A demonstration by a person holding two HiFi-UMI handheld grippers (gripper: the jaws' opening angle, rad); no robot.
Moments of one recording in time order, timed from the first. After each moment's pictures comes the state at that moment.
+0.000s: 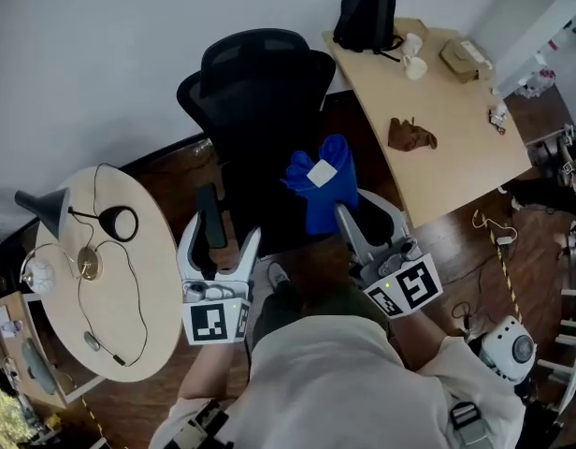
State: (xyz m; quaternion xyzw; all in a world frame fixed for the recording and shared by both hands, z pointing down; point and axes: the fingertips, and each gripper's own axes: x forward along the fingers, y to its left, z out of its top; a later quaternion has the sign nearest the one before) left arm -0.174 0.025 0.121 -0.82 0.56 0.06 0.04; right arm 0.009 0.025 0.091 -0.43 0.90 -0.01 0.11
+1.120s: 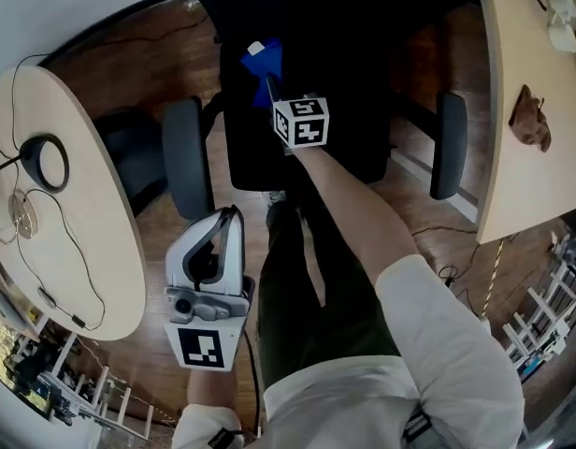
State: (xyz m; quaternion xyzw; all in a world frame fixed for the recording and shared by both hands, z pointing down) left arm -0.198 -0.048 0.546 -0.78 0.63 0.05 0.02; right arm -0.150 -0.189 0.964 -0.38 0.84 -0.30 -0.22
